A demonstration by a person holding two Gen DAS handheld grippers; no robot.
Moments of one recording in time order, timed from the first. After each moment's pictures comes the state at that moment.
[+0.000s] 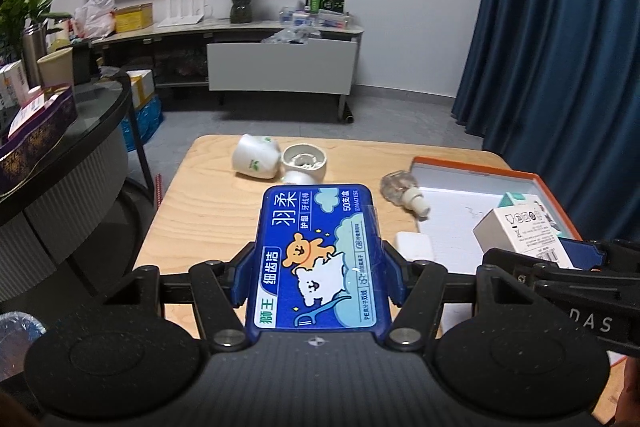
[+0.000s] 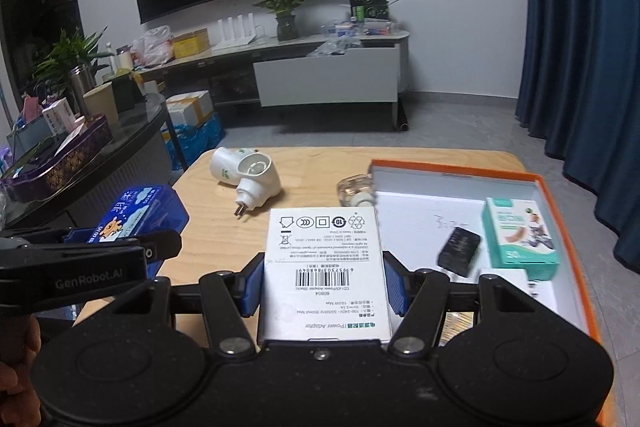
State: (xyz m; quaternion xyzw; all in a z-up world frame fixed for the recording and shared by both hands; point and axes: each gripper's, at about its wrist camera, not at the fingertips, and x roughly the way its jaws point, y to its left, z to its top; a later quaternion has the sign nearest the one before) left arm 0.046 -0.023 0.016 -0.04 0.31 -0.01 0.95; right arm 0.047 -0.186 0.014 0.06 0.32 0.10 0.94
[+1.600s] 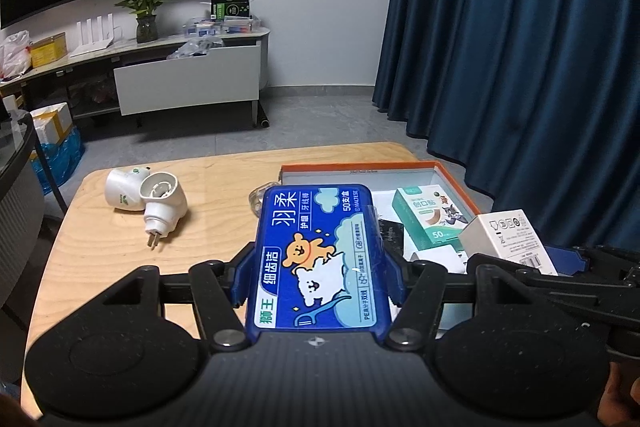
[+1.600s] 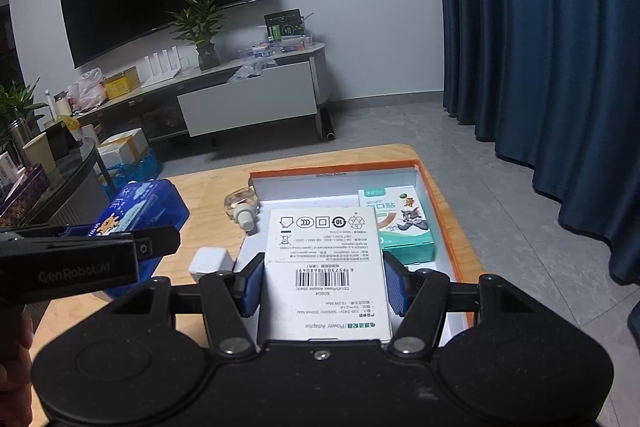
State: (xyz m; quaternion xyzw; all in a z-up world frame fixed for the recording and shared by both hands) left arm 0.063 -0.105 0.017 0.00 0.31 -0.12 0.94; right arm 0.024 -0.281 0.004 0.10 0.30 0.00 0.95
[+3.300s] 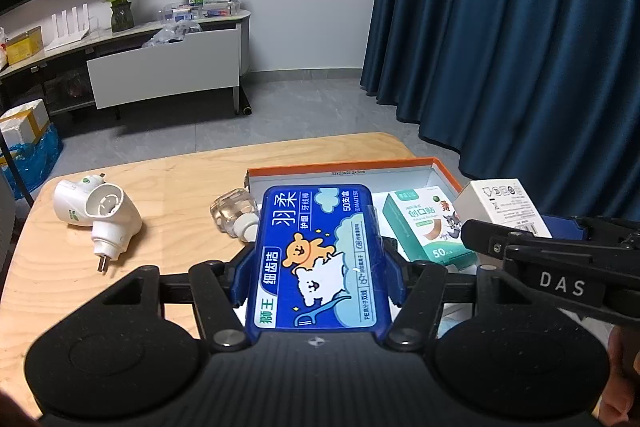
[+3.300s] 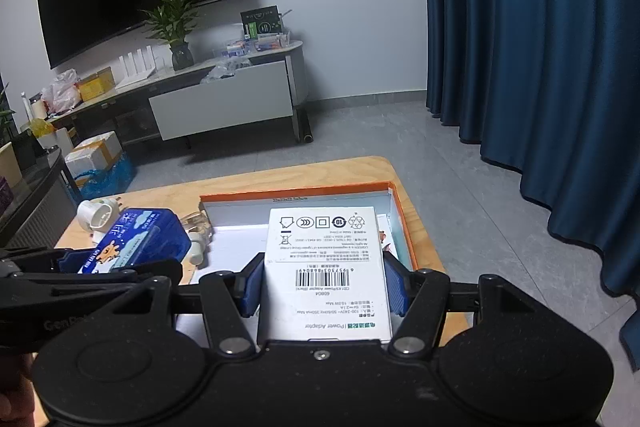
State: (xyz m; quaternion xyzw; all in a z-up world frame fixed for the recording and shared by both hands) left arm 0.117 -0.126 -0.001 0.01 0.33 -0.14 0.93; right arm 0.087 -0.301 -0.010 0.10 0.31 -0.03 0.94
